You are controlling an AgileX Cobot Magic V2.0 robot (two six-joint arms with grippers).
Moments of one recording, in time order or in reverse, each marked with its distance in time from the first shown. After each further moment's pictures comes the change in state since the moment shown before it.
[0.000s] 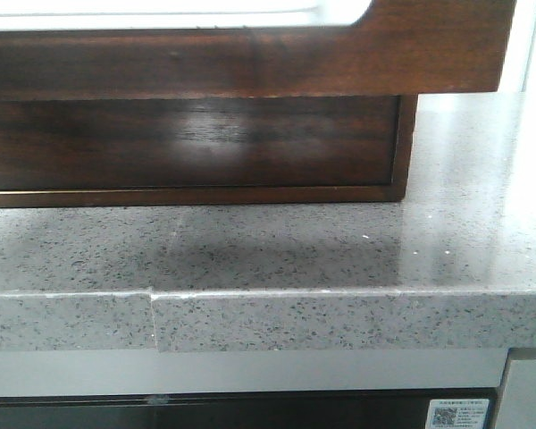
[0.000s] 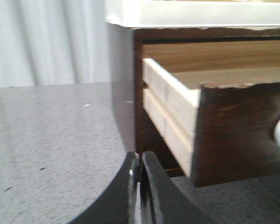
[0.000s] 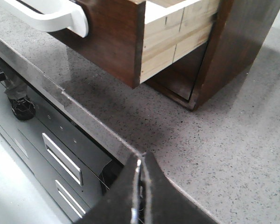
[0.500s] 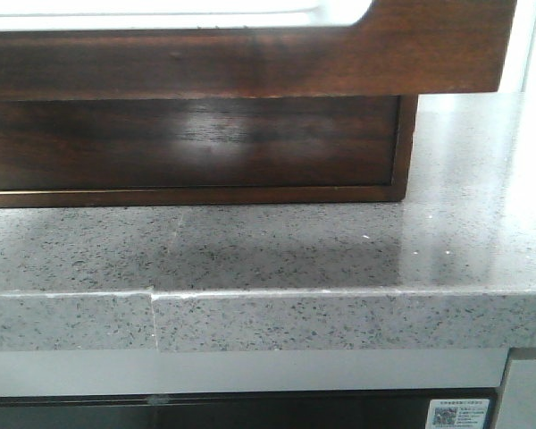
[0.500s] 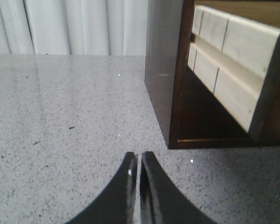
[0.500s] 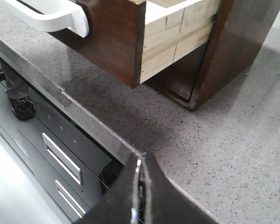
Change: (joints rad) left arm 0.114 0.000 0.157 -0.020 -0.090 0.002; right arm 0.000 0.000 0.000 0.000 0.000 0.000
